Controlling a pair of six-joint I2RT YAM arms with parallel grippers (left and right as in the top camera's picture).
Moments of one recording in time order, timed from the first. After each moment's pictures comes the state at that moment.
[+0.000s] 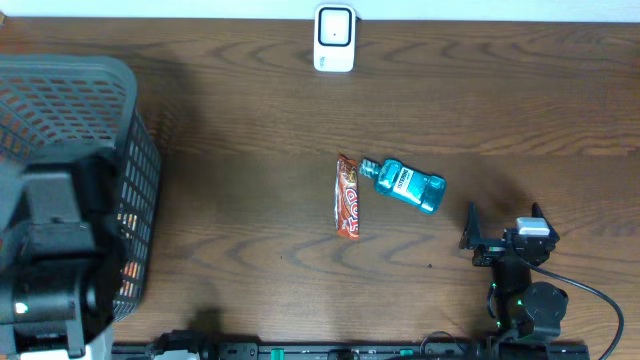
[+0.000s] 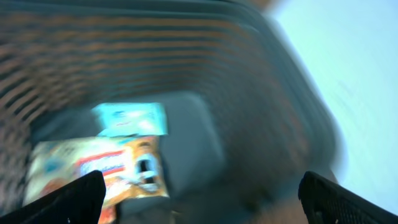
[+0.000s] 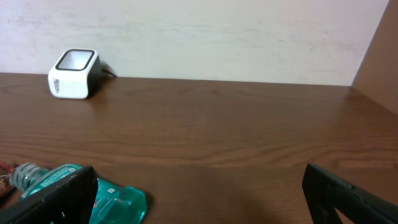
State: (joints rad) left arm 0.02 0.98 1.43 -1.22 -0.66 -1.01; right arm -0.08 0.01 0.01 -0.07 -0.04 -0.04
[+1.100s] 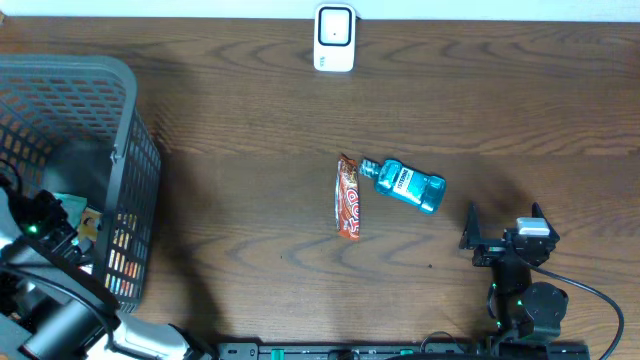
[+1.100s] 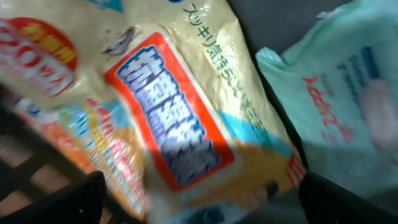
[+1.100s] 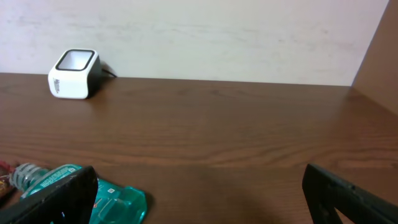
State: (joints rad) left arm 0.82 1.79 1.37 -1.27 0.05 -1.56; right arm -0.08 0.01 0.01 -0.07 -0.04 -0.04
